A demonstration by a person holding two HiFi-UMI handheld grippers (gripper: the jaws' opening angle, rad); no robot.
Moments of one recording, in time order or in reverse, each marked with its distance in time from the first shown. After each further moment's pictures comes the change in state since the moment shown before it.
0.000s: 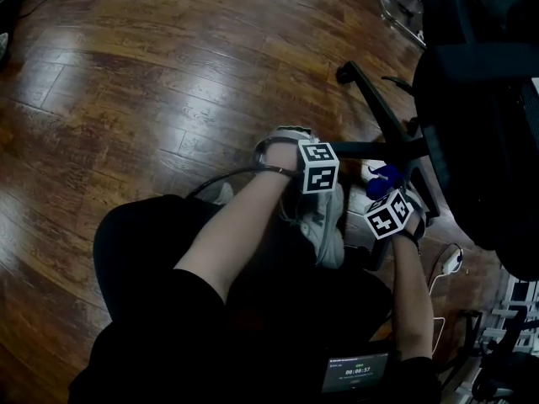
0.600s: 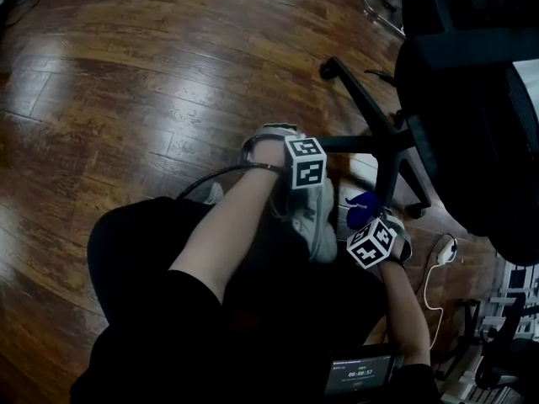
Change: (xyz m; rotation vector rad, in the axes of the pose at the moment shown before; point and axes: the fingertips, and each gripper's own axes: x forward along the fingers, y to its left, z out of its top) left arm 0.001 0.001 -0.001 -0.008 0.011 -0.006; right arm -0.034 0.085 -0.037 -0.052 0.012 0.153
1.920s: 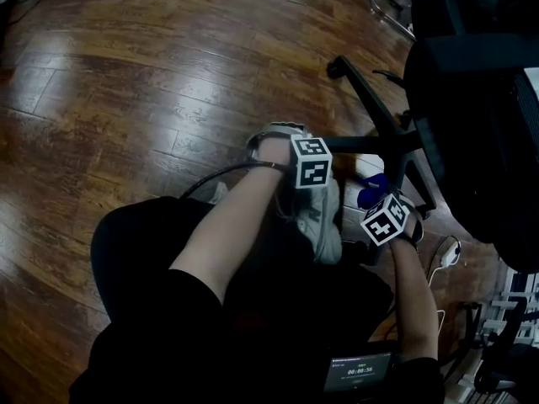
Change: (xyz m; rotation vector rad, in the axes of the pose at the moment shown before) left arm -0.001 -0.003 0.002 0.033 -0.015 -0.026; right arm 0.014 -0.050 0.017 0.028 0.011 0.004
